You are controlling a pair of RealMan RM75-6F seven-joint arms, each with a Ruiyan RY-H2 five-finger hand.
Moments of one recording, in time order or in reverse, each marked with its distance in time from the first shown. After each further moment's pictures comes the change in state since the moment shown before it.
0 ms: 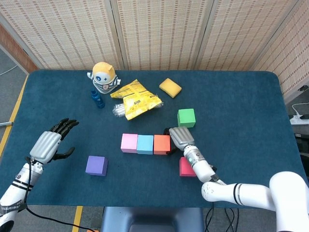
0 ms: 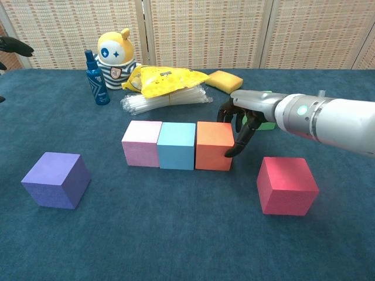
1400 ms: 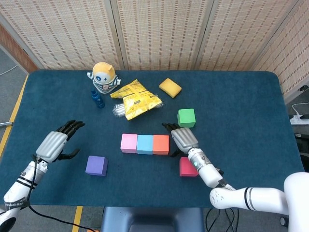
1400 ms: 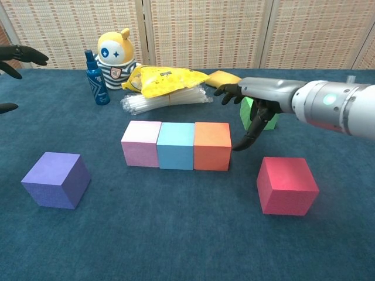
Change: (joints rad) left arm -0.041 0.002 0.005 0.003 0.010 -0.078 -0.046; right arm -0.044 0.125 -0.027 -0.184 -0.087 0.069 -0.001
